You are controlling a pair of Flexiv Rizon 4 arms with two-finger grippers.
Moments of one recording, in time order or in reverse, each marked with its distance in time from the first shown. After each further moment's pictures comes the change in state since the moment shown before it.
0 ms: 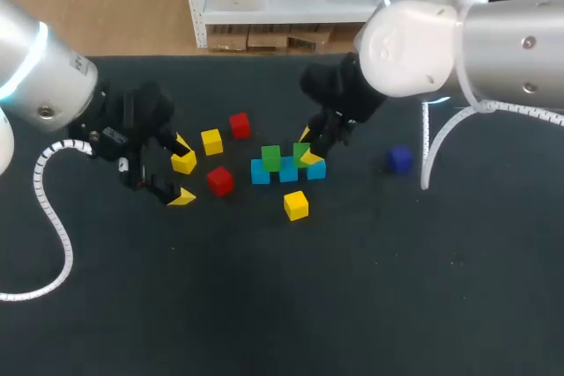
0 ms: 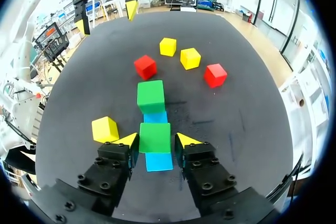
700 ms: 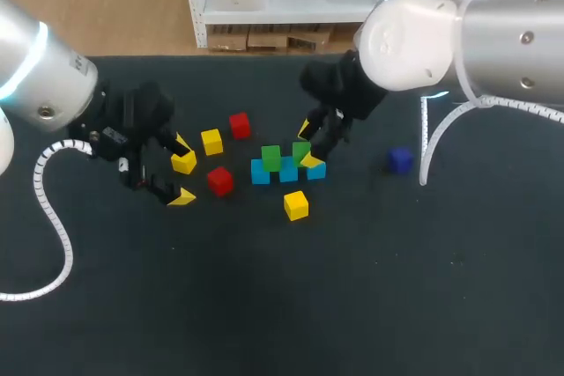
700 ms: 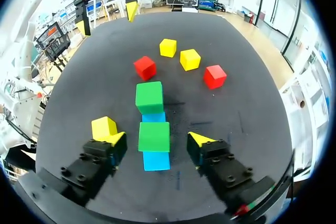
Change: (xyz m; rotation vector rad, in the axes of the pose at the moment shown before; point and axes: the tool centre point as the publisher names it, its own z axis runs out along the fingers) left arm 0.000 0.000 0.000 0.000 0.000 0.000; right arm 0.000 -0.004 -0.005 -0.005 0.002 -0.003
